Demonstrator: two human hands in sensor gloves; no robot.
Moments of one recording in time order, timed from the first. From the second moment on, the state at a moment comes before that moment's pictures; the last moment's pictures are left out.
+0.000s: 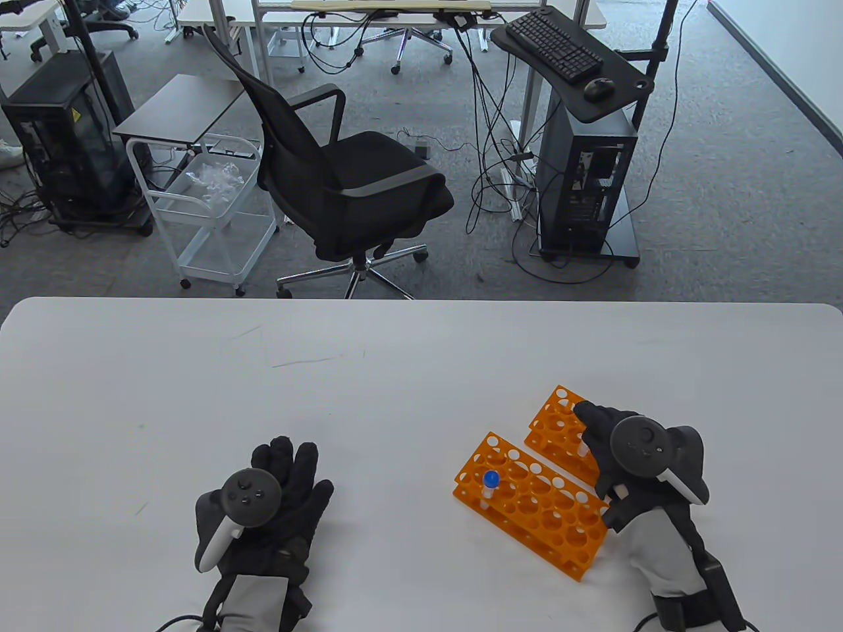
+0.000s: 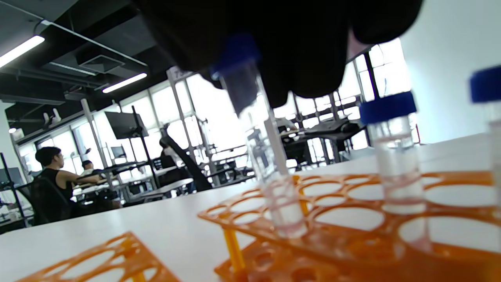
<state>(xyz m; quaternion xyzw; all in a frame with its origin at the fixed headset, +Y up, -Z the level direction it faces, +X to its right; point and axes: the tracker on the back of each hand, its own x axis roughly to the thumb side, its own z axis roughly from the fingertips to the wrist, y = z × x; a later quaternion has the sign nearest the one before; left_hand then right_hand) -0.236 -0.749 -0.336 -0.12 -0.02 0.34 0.93 0.258 -0.672 -0.399 0.11 -0.12 0.97 0.17</state>
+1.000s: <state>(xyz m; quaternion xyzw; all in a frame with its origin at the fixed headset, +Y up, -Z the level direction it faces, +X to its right) -0.235 -0.749 -0.335 -0.12 -0.02 0.34 0.93 0.248 -0.691 -0.405 0.10 -0.10 0.99 0.09</state>
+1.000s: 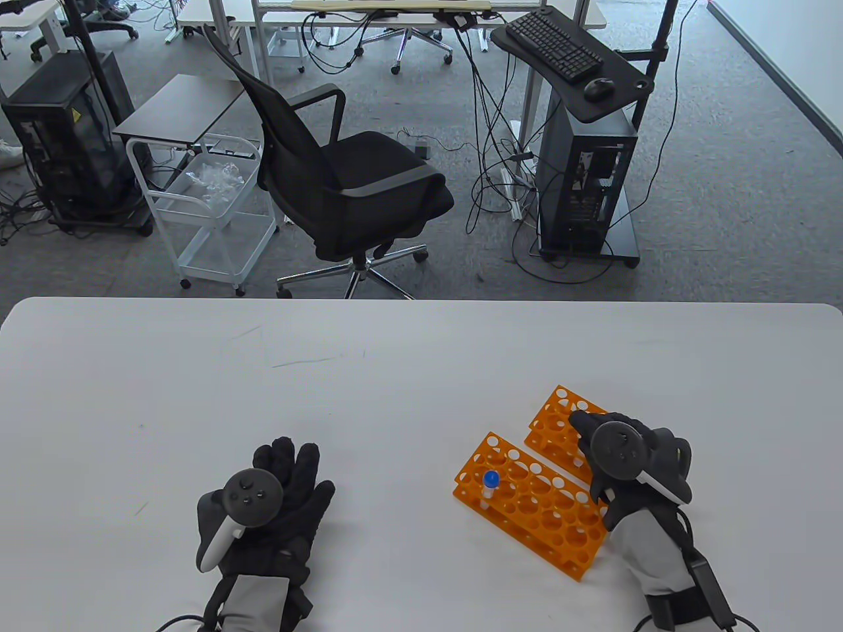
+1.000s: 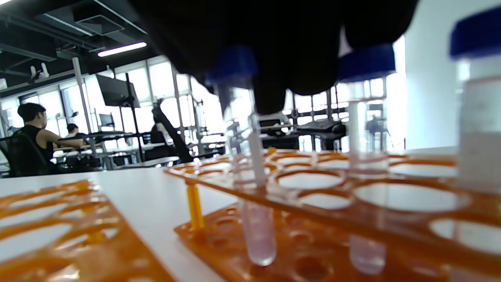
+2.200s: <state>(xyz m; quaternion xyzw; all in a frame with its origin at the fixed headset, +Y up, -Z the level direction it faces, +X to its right) -0.235 -0.749 -0.335 -0.12 -0.02 0.33 0.93 0.247 -0.691 -0.405 0.10 -0.10 0.99 0.08</state>
